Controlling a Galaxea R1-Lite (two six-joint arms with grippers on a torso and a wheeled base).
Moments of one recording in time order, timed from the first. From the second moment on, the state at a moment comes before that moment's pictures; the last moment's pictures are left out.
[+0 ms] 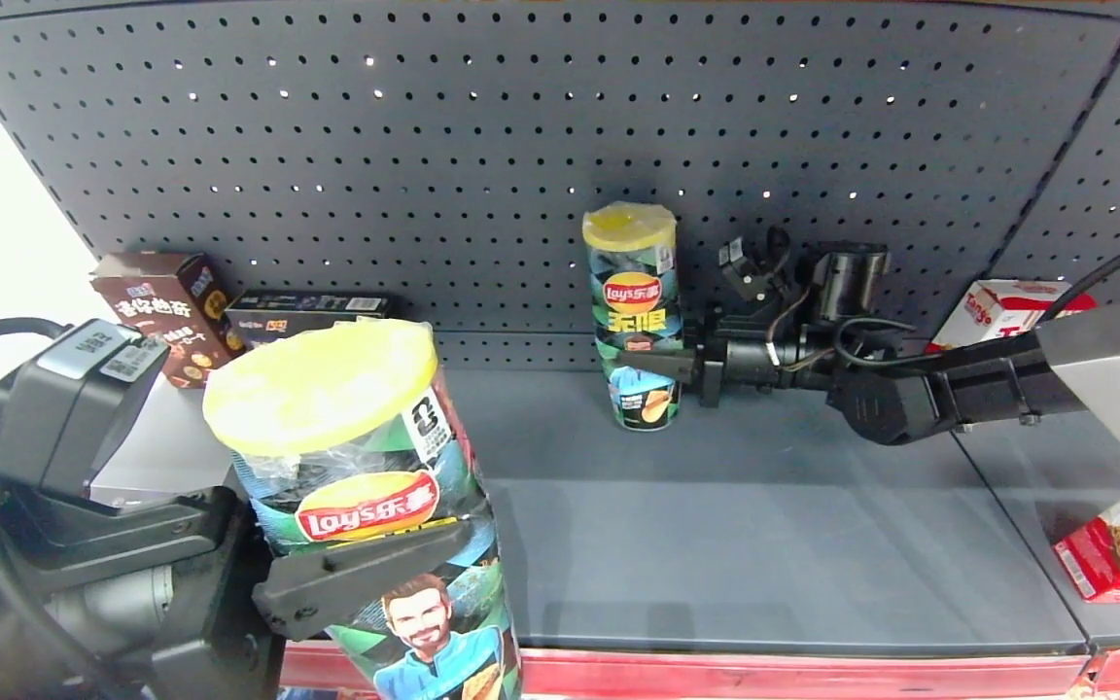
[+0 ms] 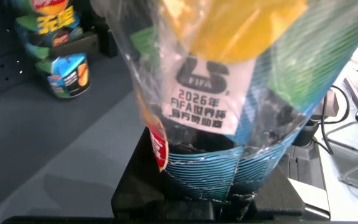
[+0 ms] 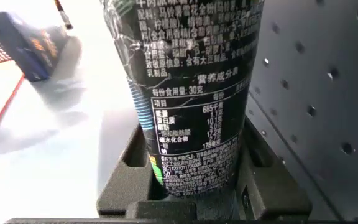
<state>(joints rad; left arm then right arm) -0.49 1.31 -0.38 -0.99 -0.71 -0.15 0.38 2.15 -1.47 -0.65 0.96 -0.21</state>
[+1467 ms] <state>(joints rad) -0.48 1.32 -0.37 -0.99 -0.71 -0.15 0.53 1.89 -0.72 -1.11 0.88 -0.20</state>
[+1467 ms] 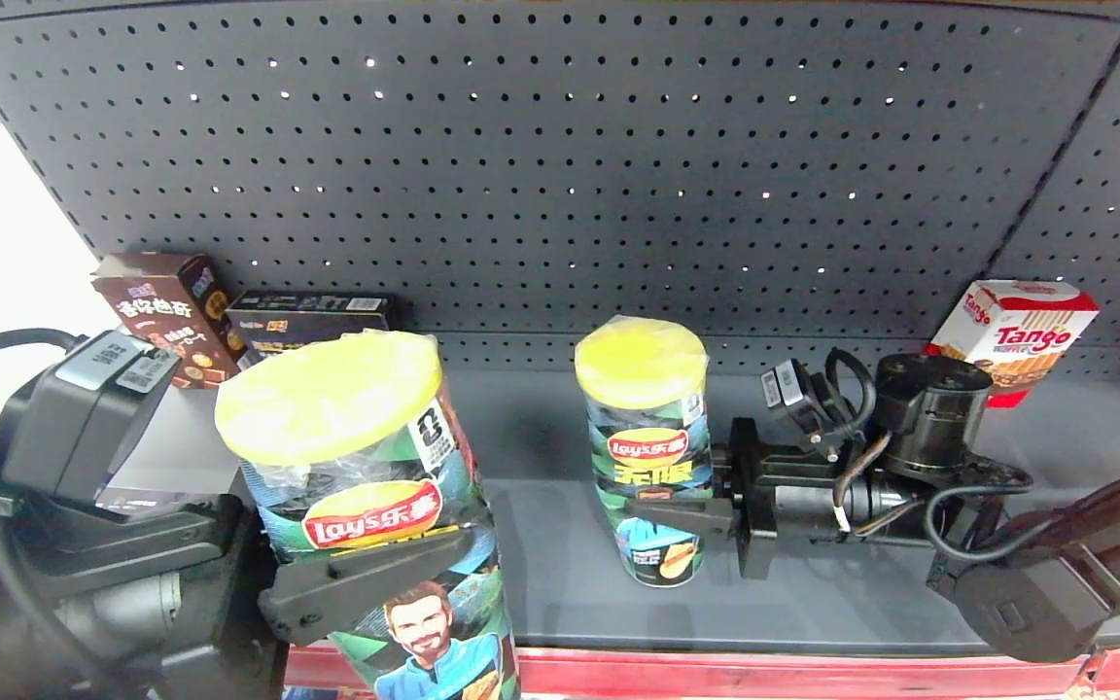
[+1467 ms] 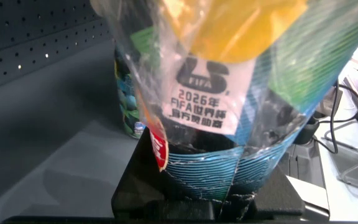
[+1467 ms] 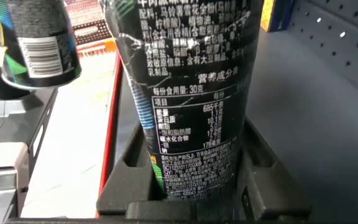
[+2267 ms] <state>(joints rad) -0.48 1.32 -0.36 -0.99 -0.71 -0.15 0.56 1.89 -0.63 -1.17 0.88 -0.21</state>
